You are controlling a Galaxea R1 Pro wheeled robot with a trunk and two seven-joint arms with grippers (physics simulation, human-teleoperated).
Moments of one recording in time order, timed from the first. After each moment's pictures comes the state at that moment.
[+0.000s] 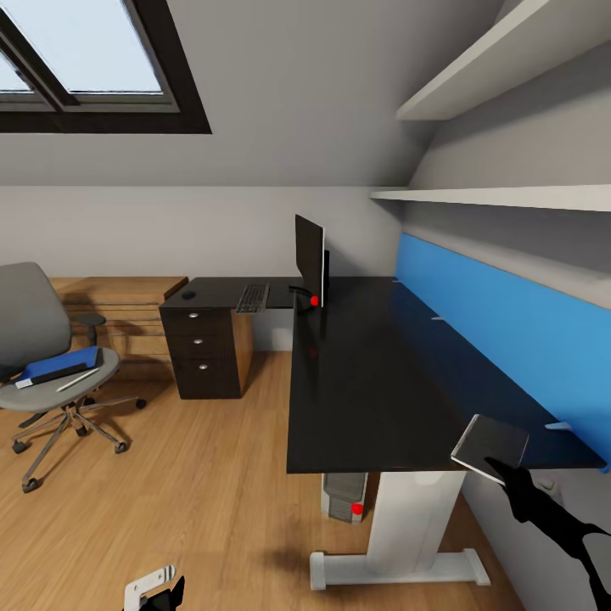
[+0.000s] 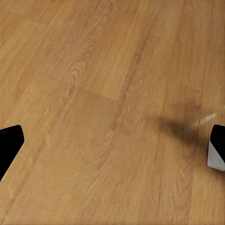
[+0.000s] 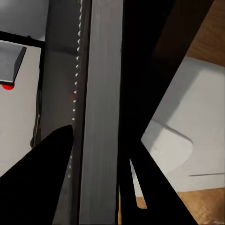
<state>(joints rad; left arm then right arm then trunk) -0.27 0.12 -0.16 -0.37 0.55 -0.27 -0.01 -0.40 -0.25 -0.64 -0.80 -0.85 0.69 0.39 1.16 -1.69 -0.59</state>
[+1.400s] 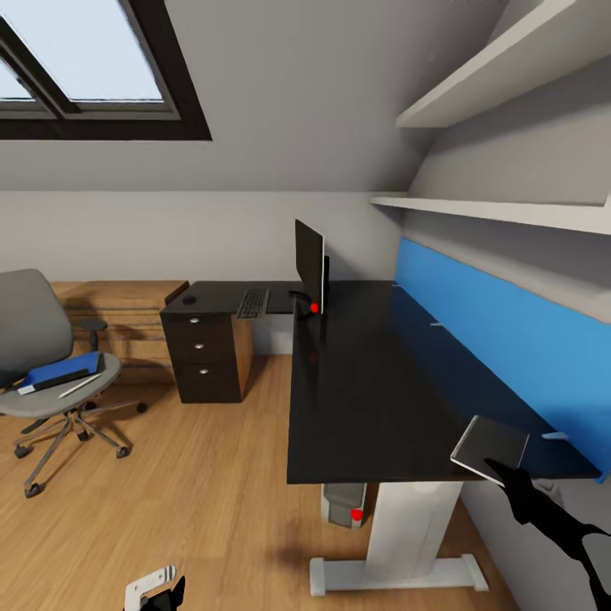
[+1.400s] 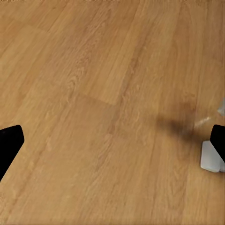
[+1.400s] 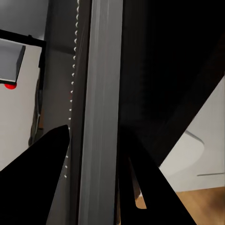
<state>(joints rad) -0.27 0.12 -0.16 -0.37 0.55 -0.27 -0.01 -0.40 -0.25 -0.64 -0.79 -0.83 0.68 0.39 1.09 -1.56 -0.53</state>
